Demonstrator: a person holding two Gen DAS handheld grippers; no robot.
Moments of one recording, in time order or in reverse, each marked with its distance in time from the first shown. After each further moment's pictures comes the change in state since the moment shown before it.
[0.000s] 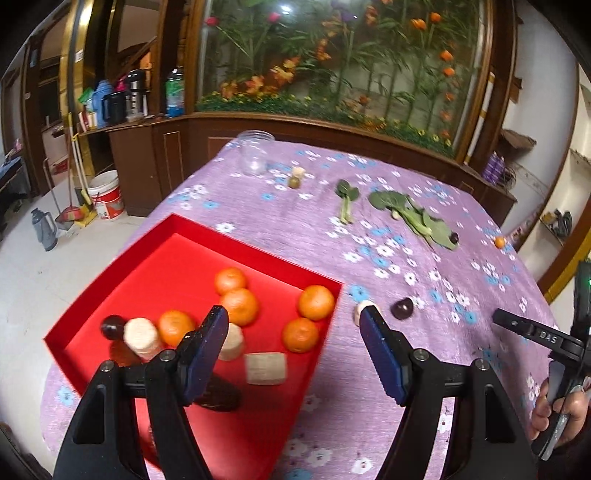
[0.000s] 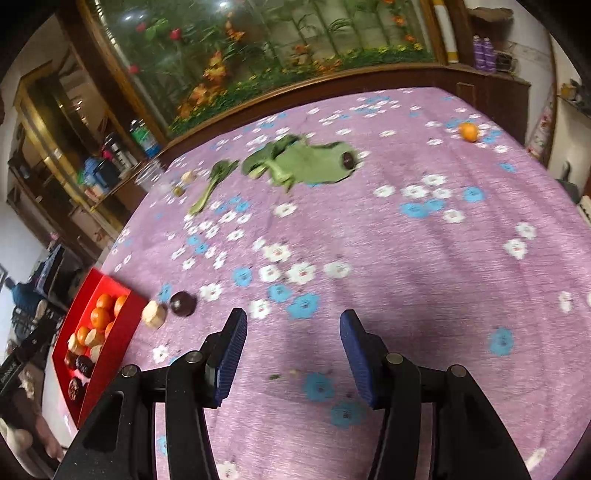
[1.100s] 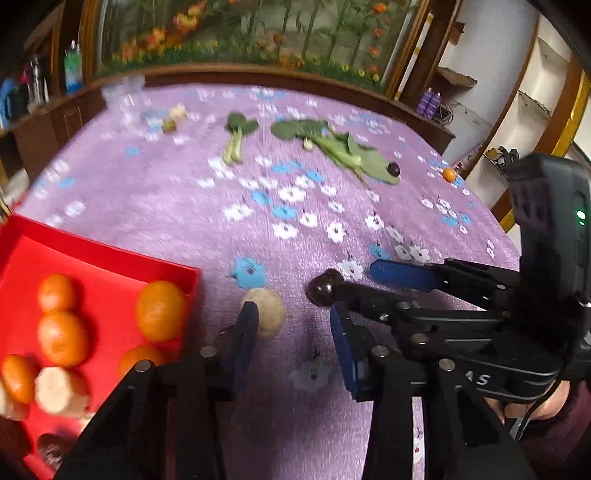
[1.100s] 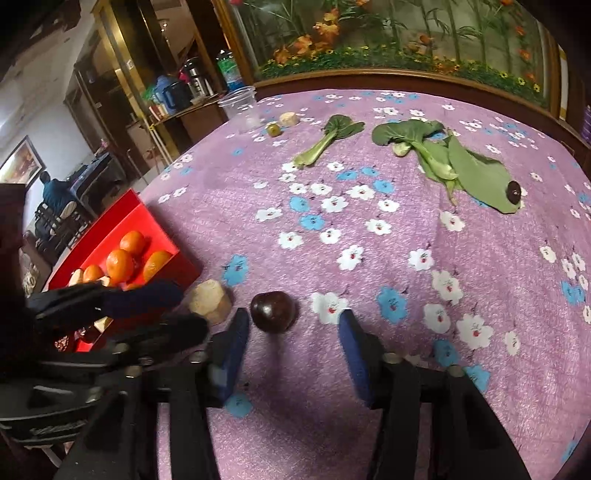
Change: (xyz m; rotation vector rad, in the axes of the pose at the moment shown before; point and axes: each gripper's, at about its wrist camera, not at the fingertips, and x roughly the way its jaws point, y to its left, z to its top) left arm 0.108 -0.067 -0.001 0.149 0.212 -0.289; right arm 0.084 0.086 0.013 -0.323 0.104 0.112
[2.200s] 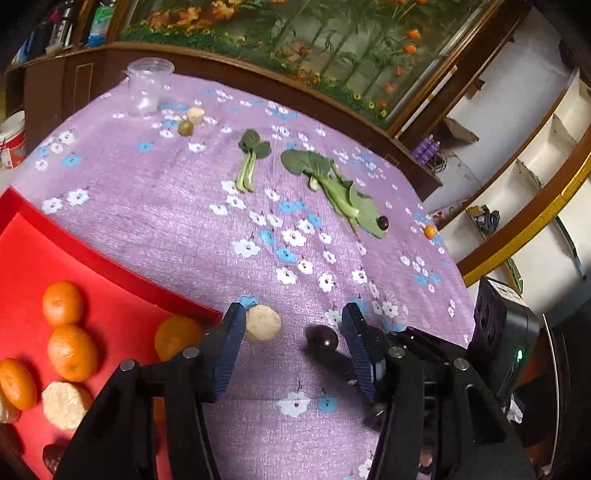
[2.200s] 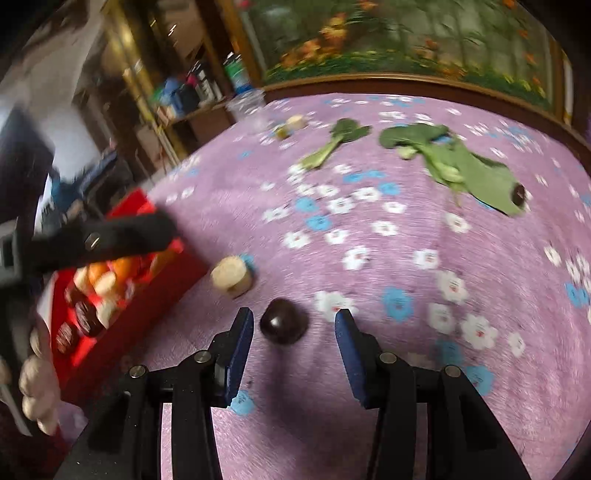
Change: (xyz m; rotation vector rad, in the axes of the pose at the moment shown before) left arm -0.023 0.039 0.031 -0.205 -0.024 -0.156; right arm 0.003 0.014 -0.005 -0.066 -0.011 0.005
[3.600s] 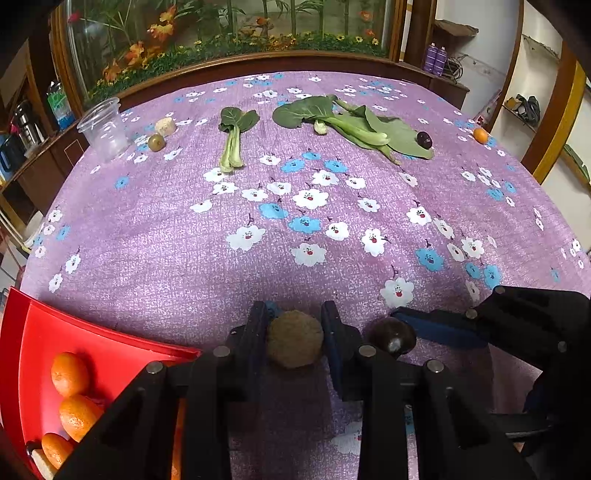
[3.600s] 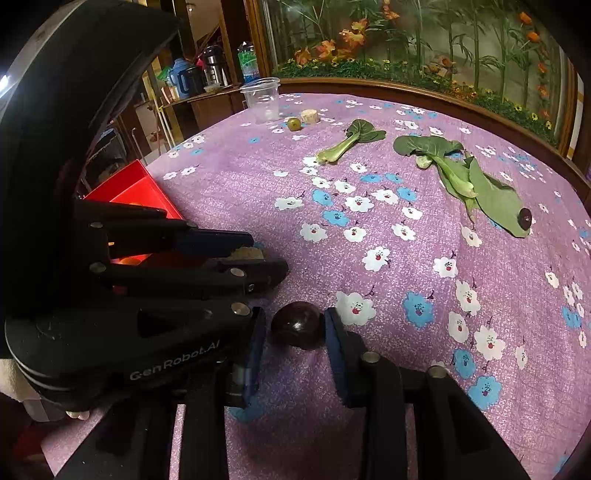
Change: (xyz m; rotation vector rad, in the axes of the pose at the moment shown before) left arm 0.071 -0.037 -0.011 0.366 0.100 0.333; right arm 0.006 0.016 -0.006 -0.070 -0.003 -0.058
